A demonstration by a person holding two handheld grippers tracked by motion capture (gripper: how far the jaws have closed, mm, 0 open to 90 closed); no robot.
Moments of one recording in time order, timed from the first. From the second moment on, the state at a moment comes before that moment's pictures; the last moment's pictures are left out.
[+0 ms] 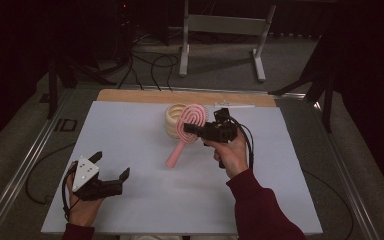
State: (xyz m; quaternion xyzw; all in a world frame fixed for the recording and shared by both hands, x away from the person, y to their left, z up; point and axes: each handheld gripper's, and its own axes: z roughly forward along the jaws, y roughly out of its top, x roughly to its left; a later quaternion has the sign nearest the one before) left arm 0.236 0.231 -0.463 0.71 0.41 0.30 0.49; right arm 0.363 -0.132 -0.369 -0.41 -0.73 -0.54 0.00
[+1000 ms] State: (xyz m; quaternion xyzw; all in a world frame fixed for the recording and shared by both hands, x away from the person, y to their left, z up) left arm 0.229 0.232 -0.484 0.71 0.42 0.30 0.48; right arm 0.375 -0.129 -0.345 -0.41 -0.72 -0.56 -0.02
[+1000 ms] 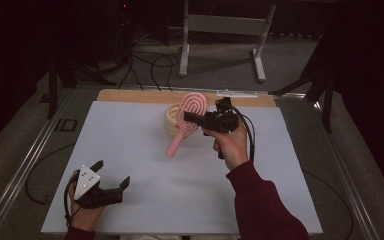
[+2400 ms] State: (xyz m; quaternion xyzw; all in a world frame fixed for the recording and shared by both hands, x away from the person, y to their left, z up) left arm 0.230 0.230 -0.486 0.71 0.43 0.29 0.47; right arm 0.410 -0.130 -0.309 -0.43 -0.70 -0.57 -0.06
